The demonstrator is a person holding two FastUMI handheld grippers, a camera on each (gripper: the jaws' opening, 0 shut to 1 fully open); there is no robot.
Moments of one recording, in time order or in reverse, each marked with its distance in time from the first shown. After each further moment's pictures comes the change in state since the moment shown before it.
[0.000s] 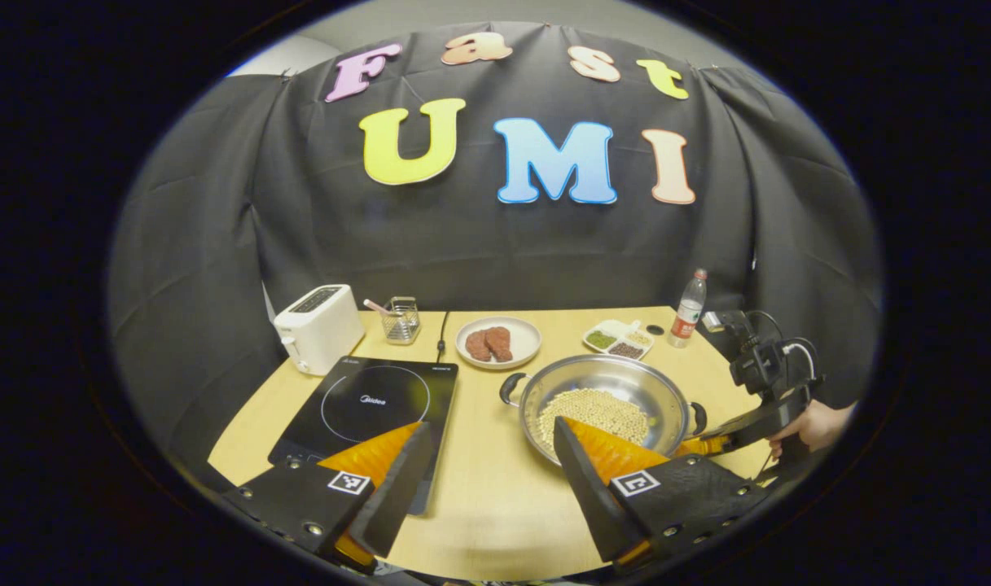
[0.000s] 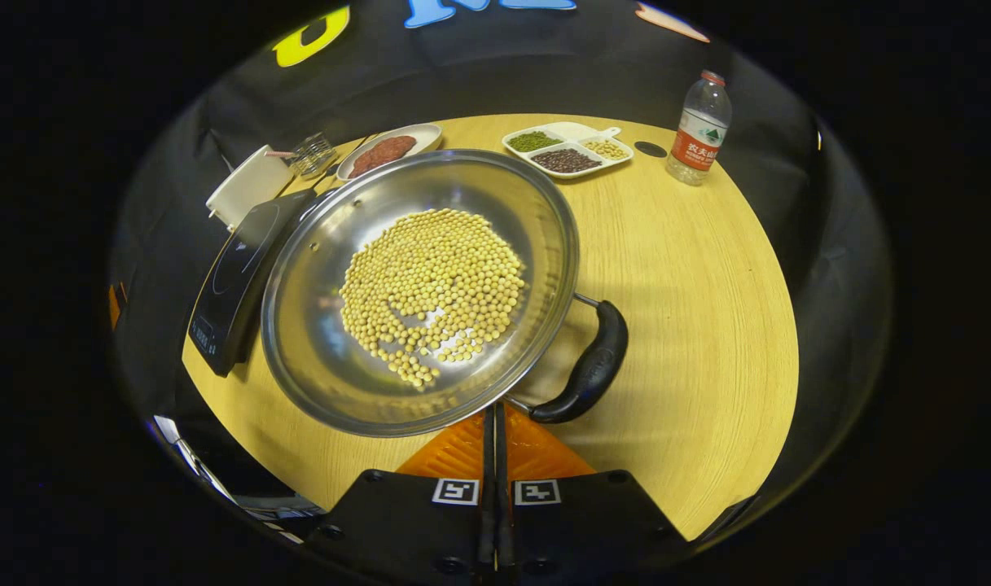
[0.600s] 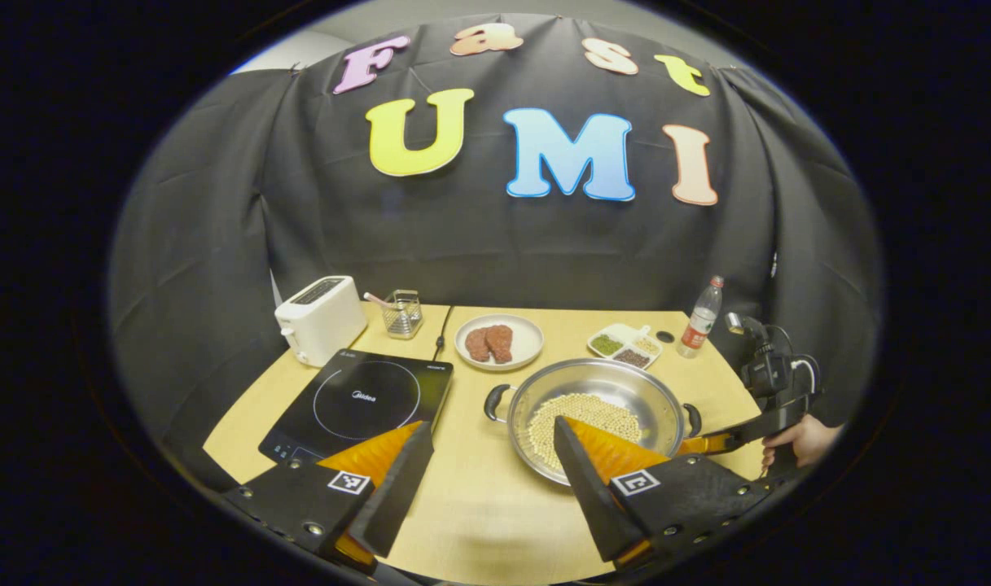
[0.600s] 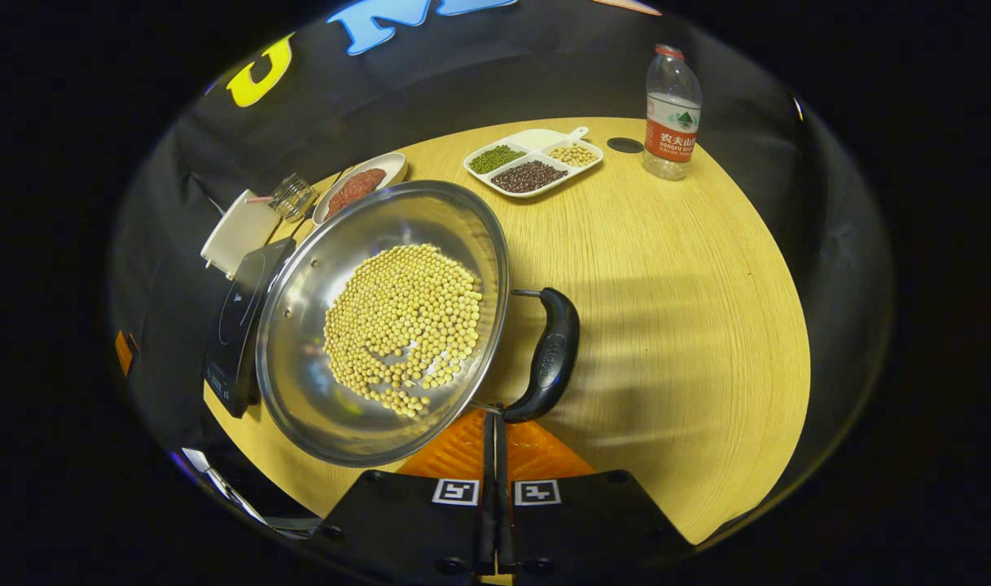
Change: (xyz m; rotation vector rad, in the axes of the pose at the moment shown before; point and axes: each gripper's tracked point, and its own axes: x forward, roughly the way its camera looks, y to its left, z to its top) left arm 0.027 -0.023 0.019 -0.065 0.033 0.070; right arm 0.016 -0.028 0.036 0.111 -0.043 0.076
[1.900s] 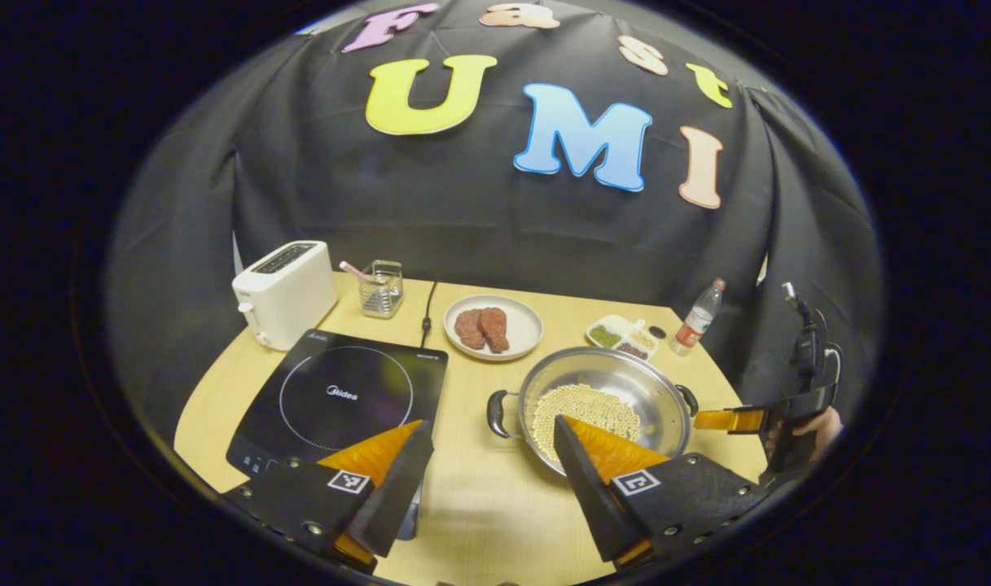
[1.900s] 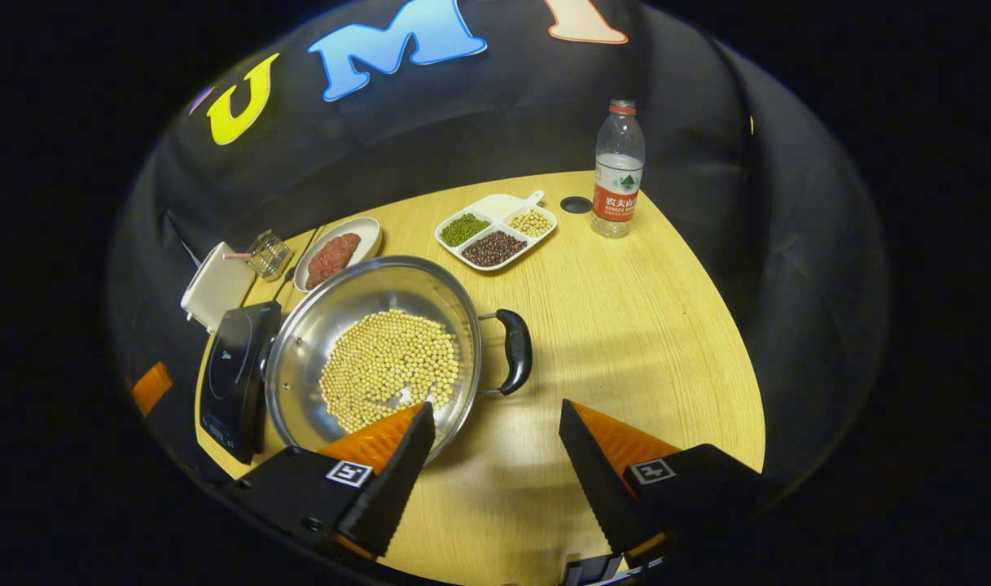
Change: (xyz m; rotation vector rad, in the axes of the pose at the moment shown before) left arm 0.077 0.050 -0.020 -0.061 0.107 -0.186; right arm -0.051 0.004 0.045 0.080 -0.217 -0.143
